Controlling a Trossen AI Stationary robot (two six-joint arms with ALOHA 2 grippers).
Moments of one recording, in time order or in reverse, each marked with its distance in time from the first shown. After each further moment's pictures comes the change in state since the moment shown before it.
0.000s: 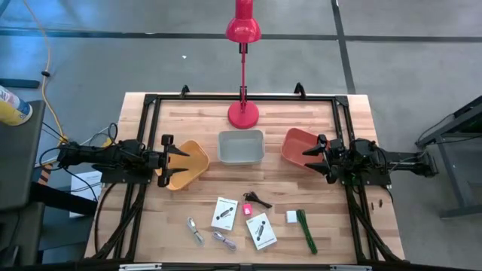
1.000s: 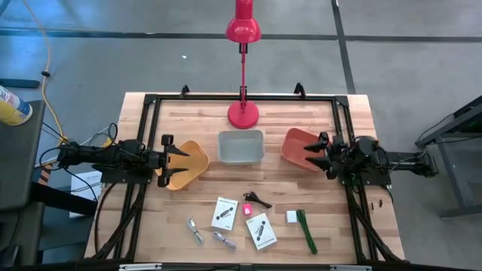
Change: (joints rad) left arm 0.000 0.000 0.000 0.000 0.000 0.000; right arm 0.000 0.000 0.000 0.128 0.121 0.168
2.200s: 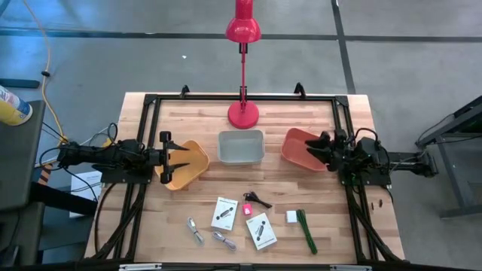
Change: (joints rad) left arm 0.000 0.000 0.000 0.021 -0.113 0.000; right arm 0.000 0.000 0.000 0.012 0.111 0.135
